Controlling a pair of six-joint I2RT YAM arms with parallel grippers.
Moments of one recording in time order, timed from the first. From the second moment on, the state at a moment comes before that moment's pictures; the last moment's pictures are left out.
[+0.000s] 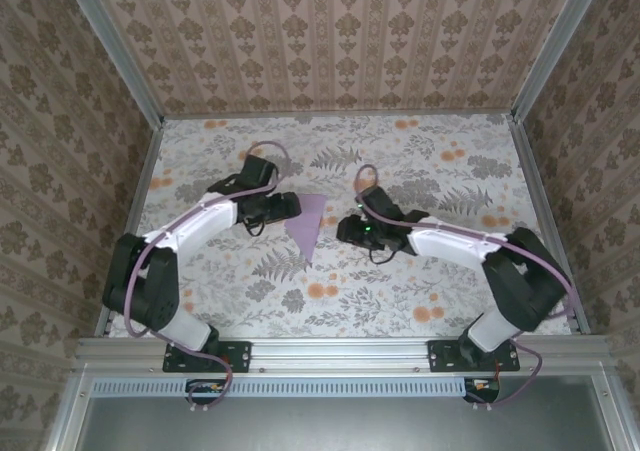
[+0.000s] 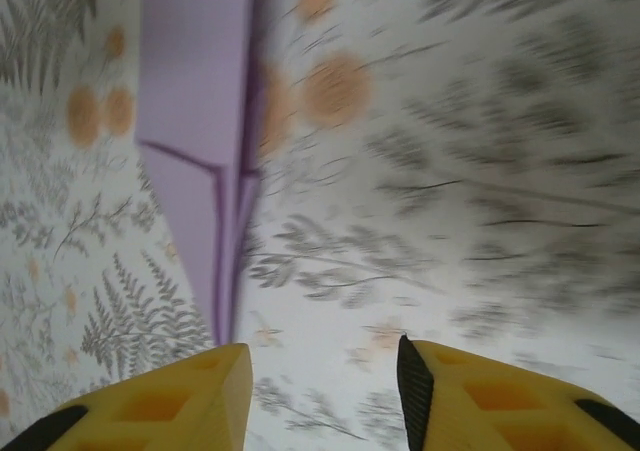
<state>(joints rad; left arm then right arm) -0.45 1.51 1.01 -0.56 0.12 -0.59 0.69 1.61 0.92 -0.22 -0.12 0.86</state>
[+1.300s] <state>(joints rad) -0.22 1.31 0.69 -0.38 0.44 -0.59 0.75 1.74 1.09 -0.48 -0.17 0.38</state>
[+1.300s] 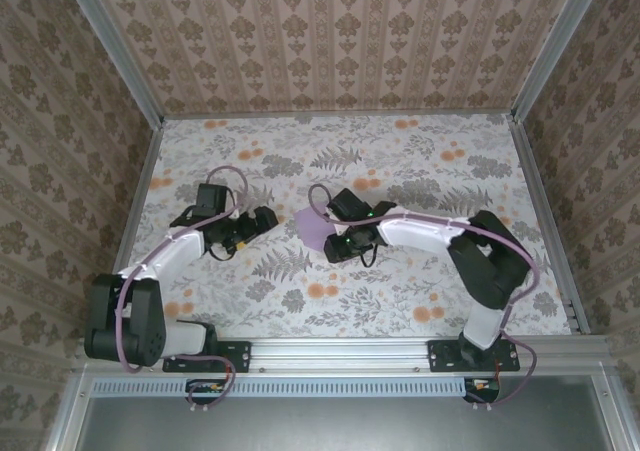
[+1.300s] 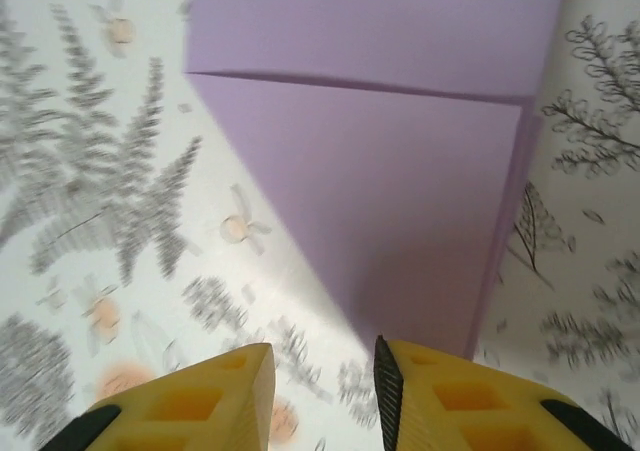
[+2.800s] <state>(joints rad) -0.50 1.57 0.72 -0.12 0.48 -0.91 0.65 1.88 1.03 -0.12 -0.19 0.86</state>
